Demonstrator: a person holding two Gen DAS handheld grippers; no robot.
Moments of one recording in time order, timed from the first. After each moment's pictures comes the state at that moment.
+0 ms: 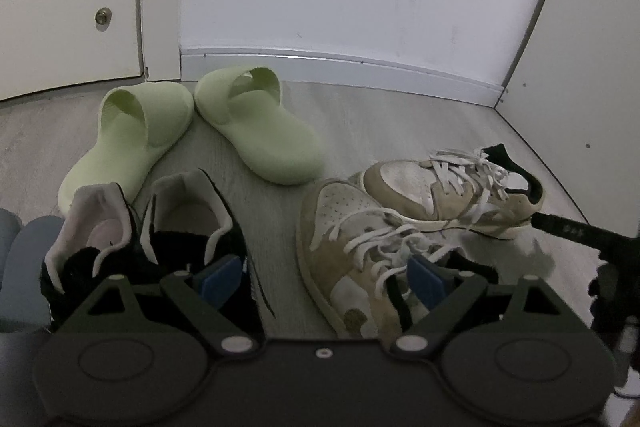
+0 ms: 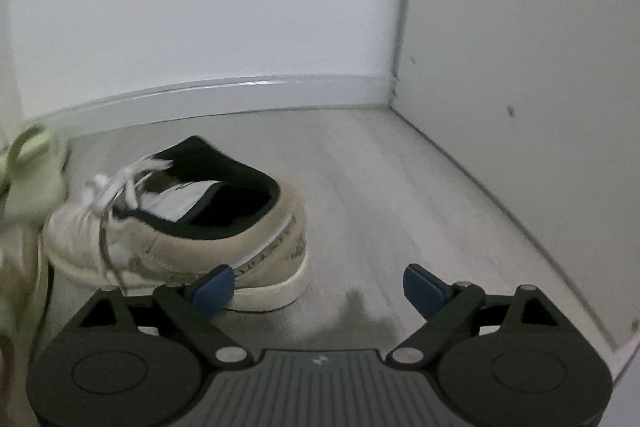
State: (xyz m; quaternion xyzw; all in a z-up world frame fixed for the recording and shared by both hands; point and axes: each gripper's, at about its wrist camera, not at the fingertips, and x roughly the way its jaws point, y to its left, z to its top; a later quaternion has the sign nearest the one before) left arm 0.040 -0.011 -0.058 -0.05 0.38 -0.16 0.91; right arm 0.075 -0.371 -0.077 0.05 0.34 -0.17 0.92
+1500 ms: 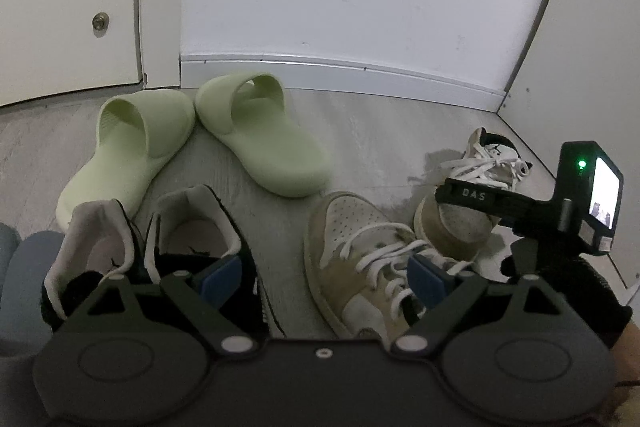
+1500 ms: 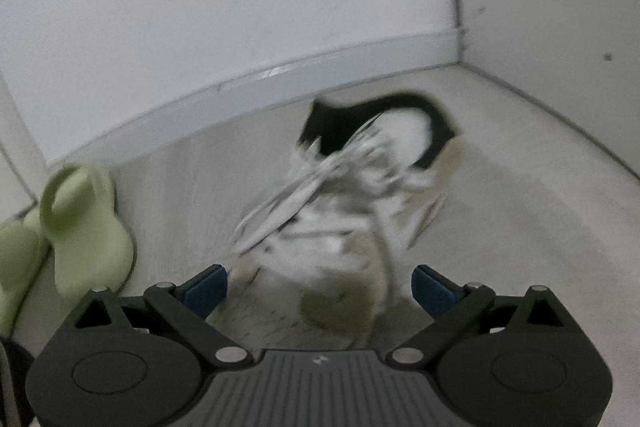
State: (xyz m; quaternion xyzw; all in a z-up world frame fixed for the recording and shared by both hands) left arm 0.055 -0.005 -0.061 -0.05 0.38 -0.17 0.91; right arm 0.155 -0.299 -0.108 0.13 0.36 -0.11 0.92
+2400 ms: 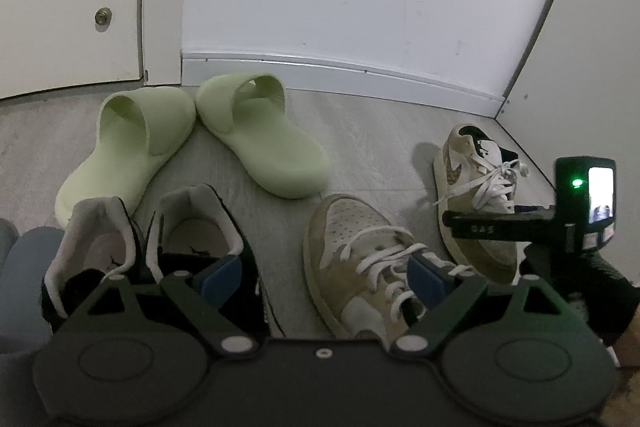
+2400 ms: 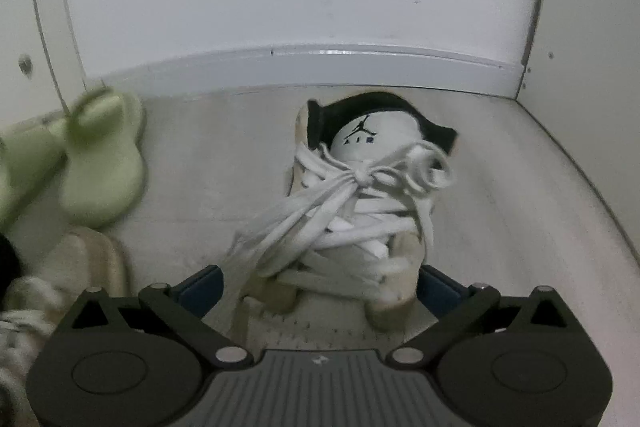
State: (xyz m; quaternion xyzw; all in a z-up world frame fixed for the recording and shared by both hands) left arm 0.054 0.000 -0.058 -0.05 0.37 -0.17 0.91; right arm 0.177 -0.300 -0.111 -0.03 0.41 -0.04 0.91
